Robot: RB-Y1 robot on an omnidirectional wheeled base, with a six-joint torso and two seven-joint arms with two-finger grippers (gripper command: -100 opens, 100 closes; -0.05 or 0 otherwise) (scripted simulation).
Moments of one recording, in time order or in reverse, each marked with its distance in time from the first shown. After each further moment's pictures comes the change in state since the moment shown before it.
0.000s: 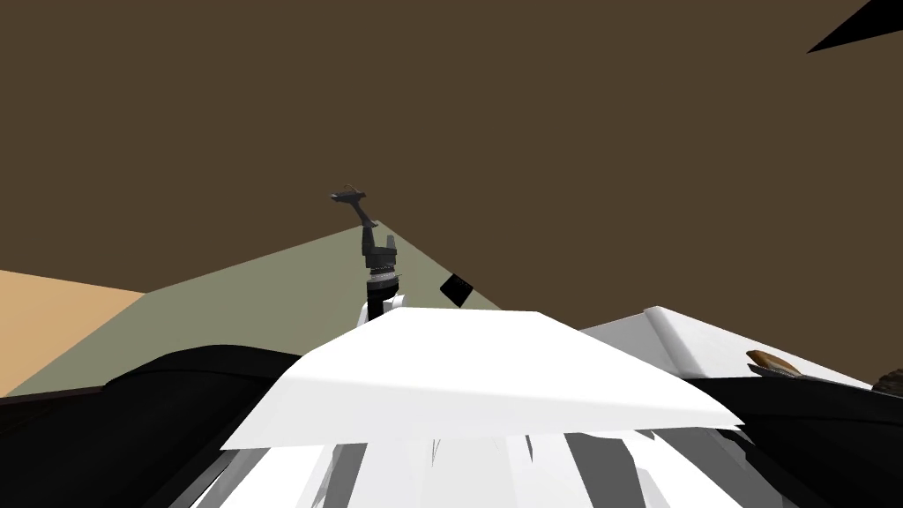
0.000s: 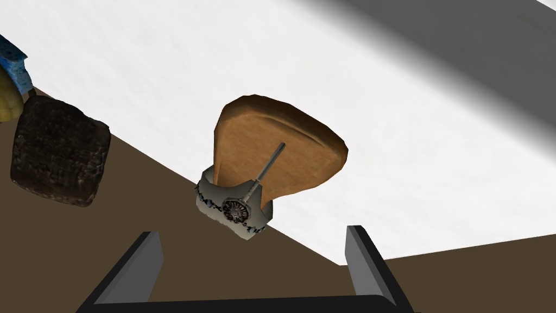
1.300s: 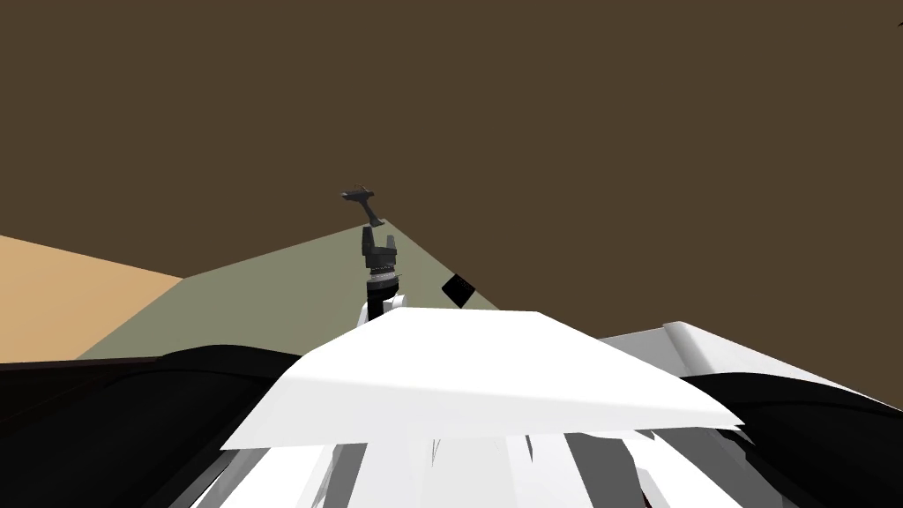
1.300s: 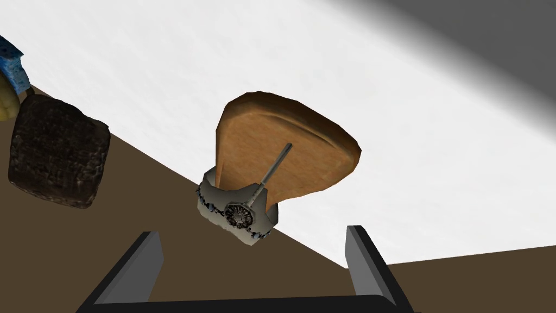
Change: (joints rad) left arm 0.000 0.000 0.000 0.000 0.000 0.000 0.000; right arm 0.188 0.002 0.025 -0.083 -0.281 0.036 0.113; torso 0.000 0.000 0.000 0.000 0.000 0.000
